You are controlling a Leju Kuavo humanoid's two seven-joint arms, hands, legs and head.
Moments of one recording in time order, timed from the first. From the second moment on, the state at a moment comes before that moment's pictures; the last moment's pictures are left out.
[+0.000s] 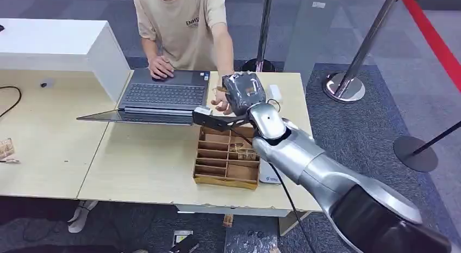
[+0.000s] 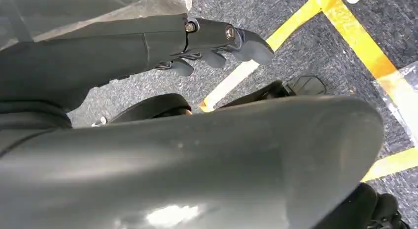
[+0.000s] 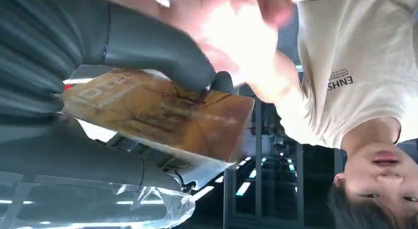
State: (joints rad) left arm -0.23 -0.07 -1.05 -0.20 0.27 0.10 0.26; right arm -1.01 0.01 0.88 -0.56 1.06 -0.34 0.09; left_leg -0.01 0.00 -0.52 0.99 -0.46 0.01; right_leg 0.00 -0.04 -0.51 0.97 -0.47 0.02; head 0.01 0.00
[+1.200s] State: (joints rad) left arm -0.19 -0.05 -1.04 -0.20 0.30 0.15 0.23; right arm -0.49 -0.20 0.63 -1.20 0.60 -0.36 0.00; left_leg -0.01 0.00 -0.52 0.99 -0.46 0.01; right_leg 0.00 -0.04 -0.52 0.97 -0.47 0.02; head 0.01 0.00
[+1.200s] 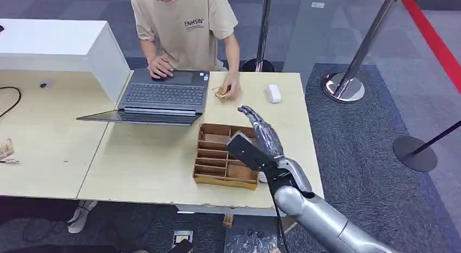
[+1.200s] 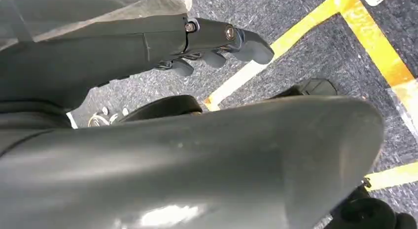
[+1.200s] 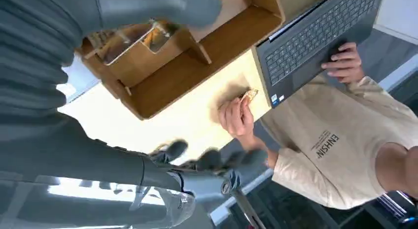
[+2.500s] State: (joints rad) left arm -0.21 -0.04 -1.04 -0.20 0.27 0.11 0.24; right arm -0.54 -0.24 0.67 -1.07 0.77 -0.36 0.04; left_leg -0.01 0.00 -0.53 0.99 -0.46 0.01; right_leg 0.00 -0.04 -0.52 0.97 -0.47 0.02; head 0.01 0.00
